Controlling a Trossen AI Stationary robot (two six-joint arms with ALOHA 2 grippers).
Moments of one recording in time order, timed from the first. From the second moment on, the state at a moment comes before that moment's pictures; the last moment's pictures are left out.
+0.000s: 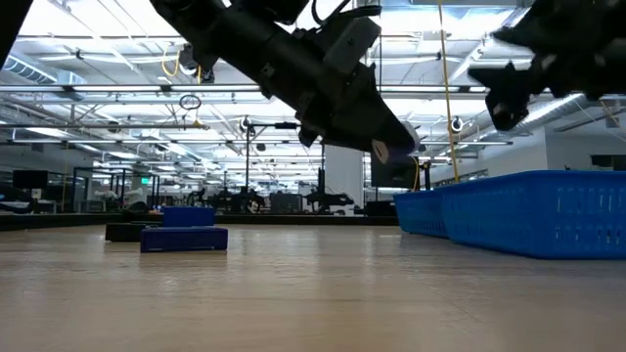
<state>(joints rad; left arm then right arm) -0.17 1.94 1.17 0.24 -0.19 -0.20 0.29 0.86 0.07 0.84 0.08 0.39</state>
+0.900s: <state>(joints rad) -0.20 1.93 1.17 0.24 -0.19 -0.19 0.29 1.41 0.31 0.85 0.21 0.29</state>
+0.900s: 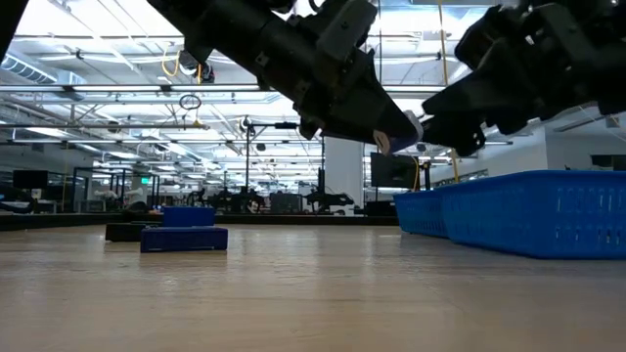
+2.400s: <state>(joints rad) -0.23 1.93 1.17 0.21 -0.21 -0.20 0.26 1.48 0.39 0.83 0.02 0.32</state>
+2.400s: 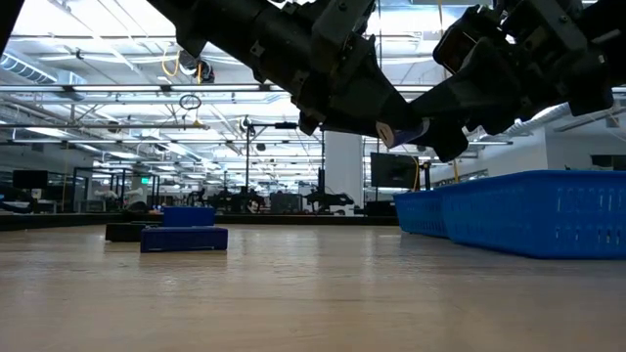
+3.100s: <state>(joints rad) -0.23 1.93 1.17 0.22 -0.21 -0.19 0.26 1.38 0.39 0.72 0.03 0.38</state>
